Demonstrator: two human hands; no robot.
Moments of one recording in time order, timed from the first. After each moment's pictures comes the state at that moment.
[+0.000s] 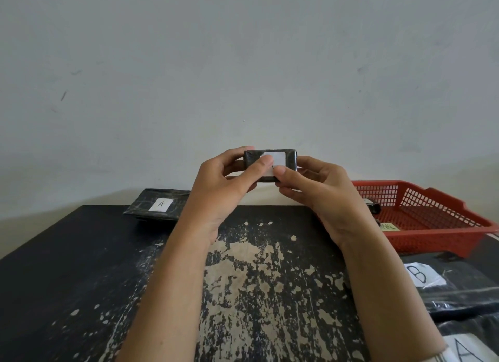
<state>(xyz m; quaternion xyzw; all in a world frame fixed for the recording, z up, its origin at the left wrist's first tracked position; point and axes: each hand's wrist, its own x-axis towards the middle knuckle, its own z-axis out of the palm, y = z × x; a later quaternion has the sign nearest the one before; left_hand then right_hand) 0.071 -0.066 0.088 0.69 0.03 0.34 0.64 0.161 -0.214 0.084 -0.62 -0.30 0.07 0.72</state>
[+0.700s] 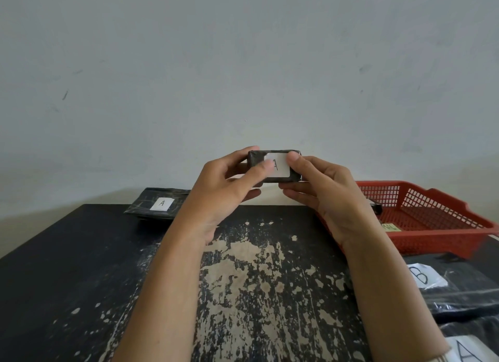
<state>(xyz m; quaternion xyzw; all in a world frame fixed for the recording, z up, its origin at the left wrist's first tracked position) 0.069 -0.059 0.086 0.72 0.04 0.29 0.63 0.159 -0.216 0.088 -0.62 -0.26 0.09 0.74</state>
